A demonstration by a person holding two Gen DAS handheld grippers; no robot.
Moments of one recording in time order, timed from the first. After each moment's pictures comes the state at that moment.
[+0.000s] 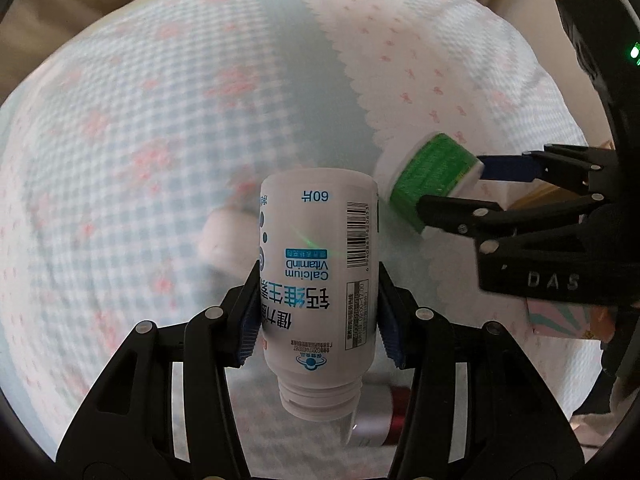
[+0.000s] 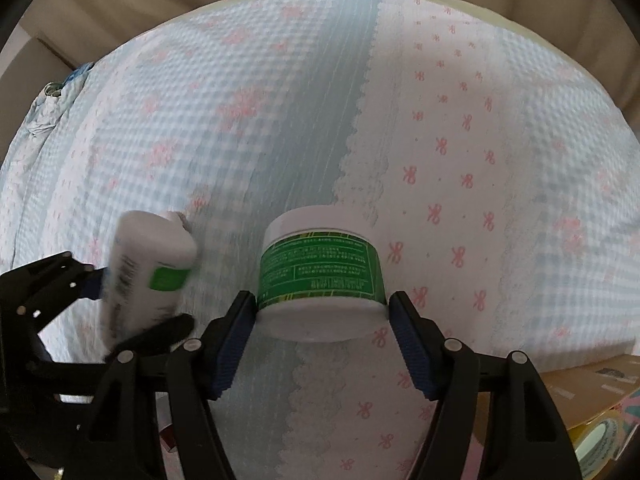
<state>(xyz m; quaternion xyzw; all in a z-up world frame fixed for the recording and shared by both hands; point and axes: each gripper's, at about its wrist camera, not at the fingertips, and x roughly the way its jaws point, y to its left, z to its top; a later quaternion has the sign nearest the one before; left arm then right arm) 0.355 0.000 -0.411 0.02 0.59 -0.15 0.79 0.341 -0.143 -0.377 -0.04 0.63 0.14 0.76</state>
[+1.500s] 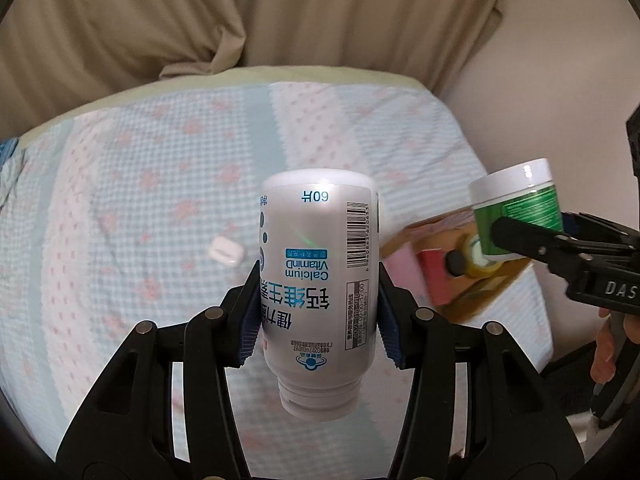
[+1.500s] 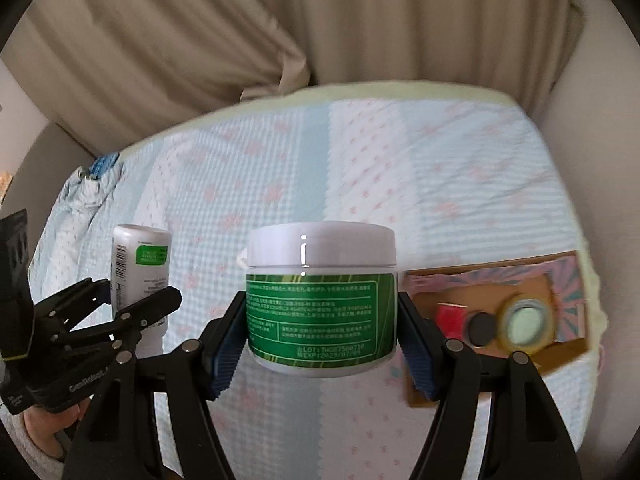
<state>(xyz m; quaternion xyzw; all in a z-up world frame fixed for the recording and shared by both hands) 0.218 -0.035 -0.179 -0.03 0.50 -0.16 0.85 0.211 -0.198 -0.139 0.05 0.54 0.08 0.84</state>
